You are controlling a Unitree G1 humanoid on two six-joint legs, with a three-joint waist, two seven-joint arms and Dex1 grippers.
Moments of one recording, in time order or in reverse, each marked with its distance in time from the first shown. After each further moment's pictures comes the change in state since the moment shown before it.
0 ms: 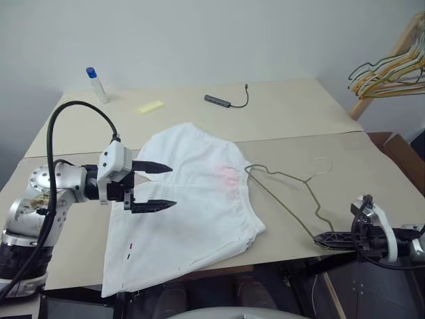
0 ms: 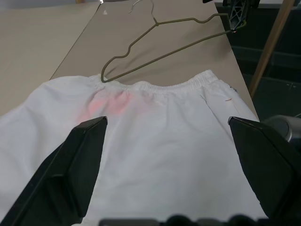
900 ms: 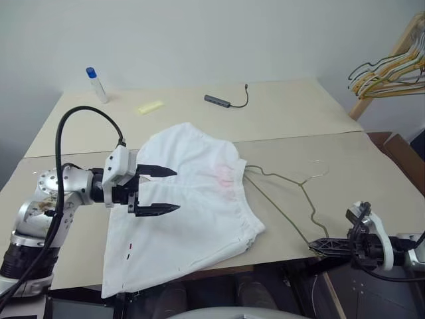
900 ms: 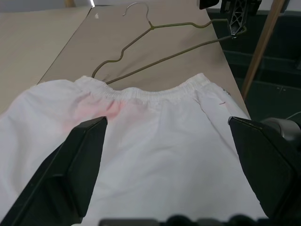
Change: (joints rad) left arm 0.012 -0.033 -0.027 0.017 0.005 -0.034 -0.006; right arm 0.109 0.048 -0.082 -0.155 0.024 -0.003 0.013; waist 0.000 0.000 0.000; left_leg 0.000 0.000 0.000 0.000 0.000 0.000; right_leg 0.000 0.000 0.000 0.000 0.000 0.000
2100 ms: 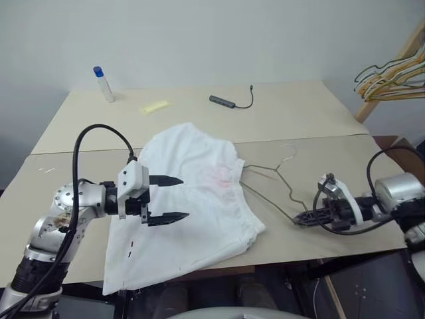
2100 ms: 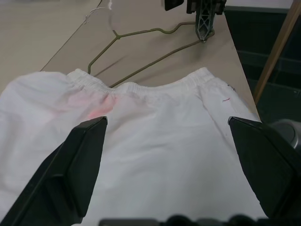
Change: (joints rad) left arm 0.091 -0.063 -0.043 -0.078 0.055 -0.027 0.118; right arm -0.737 0.132 0.755 0.667 -0.462 -0.303 0.428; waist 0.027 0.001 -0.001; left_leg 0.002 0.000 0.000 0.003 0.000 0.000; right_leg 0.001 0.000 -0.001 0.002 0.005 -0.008
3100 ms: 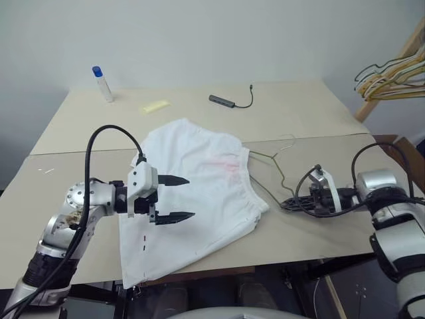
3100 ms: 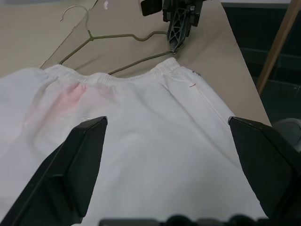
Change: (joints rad) left arm -0.026 -0.027 -0.057 0.038 0.041 -0.034 0.004; right arm -0.100 0.188 -0.160 0.312 -0.187 -0.139 -0.026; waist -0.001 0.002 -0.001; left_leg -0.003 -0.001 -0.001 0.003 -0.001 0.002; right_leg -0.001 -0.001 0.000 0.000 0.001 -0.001
